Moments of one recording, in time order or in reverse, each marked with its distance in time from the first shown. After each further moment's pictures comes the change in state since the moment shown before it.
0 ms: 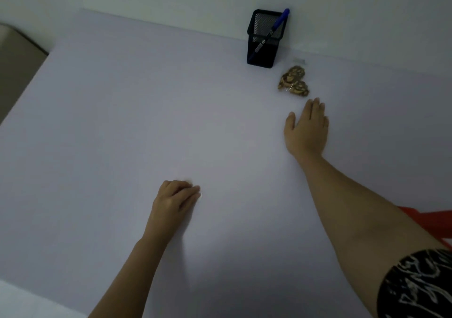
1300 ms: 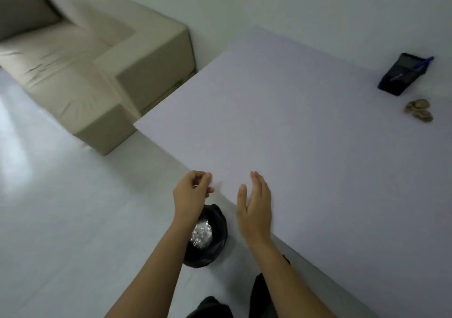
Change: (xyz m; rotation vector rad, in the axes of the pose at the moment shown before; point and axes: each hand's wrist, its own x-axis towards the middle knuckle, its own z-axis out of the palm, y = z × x) left_hand -0.239 -0.097 -0.190 -0.767 0.422 -0.884; right_hand -0.468 -0.256 -0.011 0.576 -0.266 -0.387
